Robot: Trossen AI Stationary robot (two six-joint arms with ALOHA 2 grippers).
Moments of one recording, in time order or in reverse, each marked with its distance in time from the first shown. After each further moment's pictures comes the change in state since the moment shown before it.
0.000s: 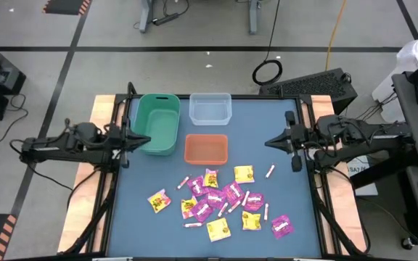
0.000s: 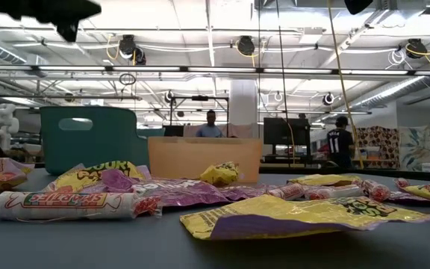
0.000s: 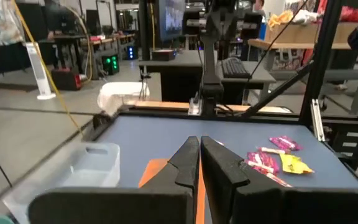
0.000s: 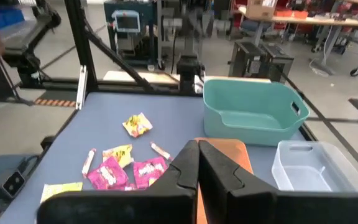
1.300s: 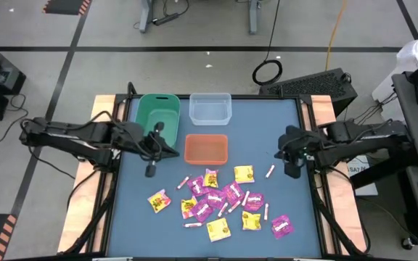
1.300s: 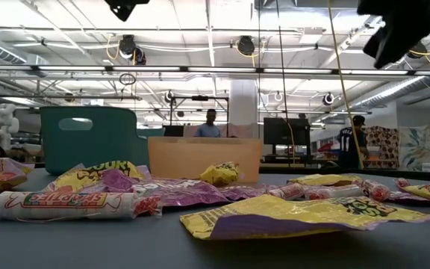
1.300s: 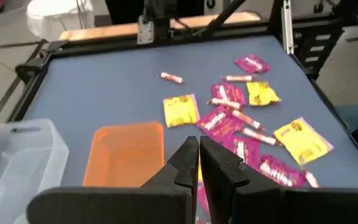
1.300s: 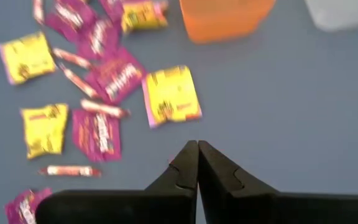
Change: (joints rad) left arm -0.098 0.704 0.464 -0.197 0.085 0.053; right arm 0.002 0.132 0.000 -0.581 -0.006 0.306
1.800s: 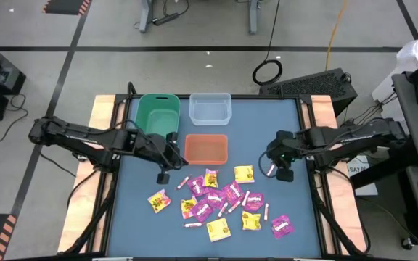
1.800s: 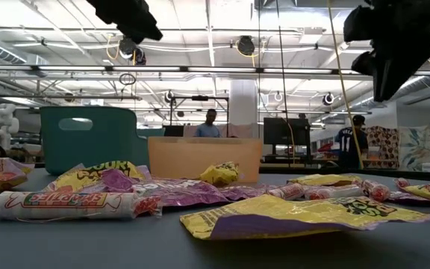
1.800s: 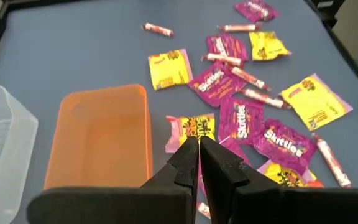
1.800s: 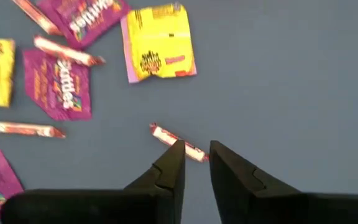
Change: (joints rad) left arm -0.024 0.198 0.000 0.003 -0.003 -0.001; right arm 0.000 0.227 0.000 -0.035 0.000 -0.105
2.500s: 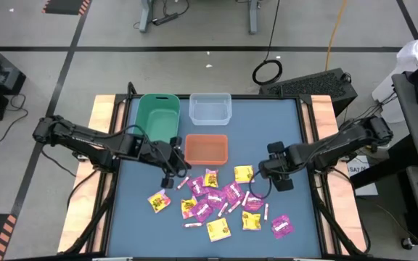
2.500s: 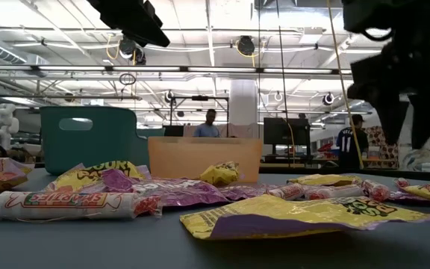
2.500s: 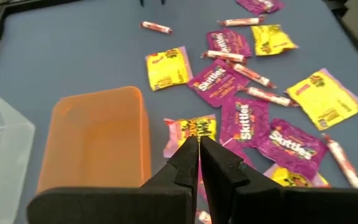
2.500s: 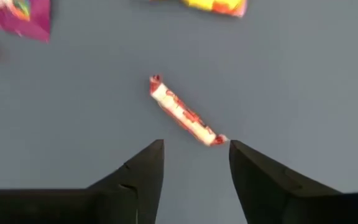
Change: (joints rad) left arm -0.052 0.063 0.000 0.053 -0.069 0.005; right arm 0.142 0.242 -0.098 0.049 0.082 -0.128
